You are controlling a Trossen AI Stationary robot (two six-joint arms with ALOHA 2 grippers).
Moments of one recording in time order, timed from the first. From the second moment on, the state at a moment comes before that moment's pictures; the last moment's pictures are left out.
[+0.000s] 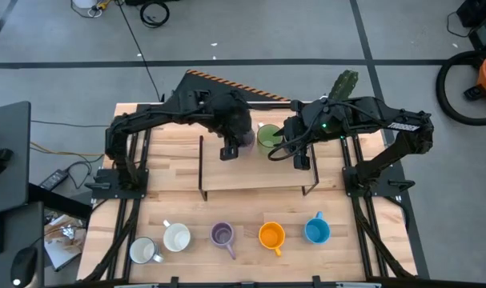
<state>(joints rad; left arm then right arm) 0.18 1.83 2.10 -1.17 0.05 0.20 0.08 1.43 1.84 -1.10 0.19 -0.08</state>
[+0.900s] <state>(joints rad) 0.15 1.20 1.28 -0.53 0.05 0.12 0.27 1.33 1.70 -1.08 0.46 0.06</state>
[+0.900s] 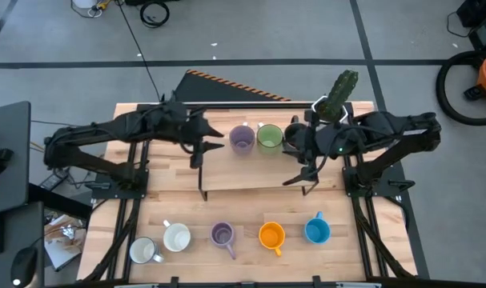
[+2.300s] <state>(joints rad) -0.04 0.57 0.21 0.39 -0.06 0.08 0.50 1.11 1.11 -0.69 0.72 0.40</state>
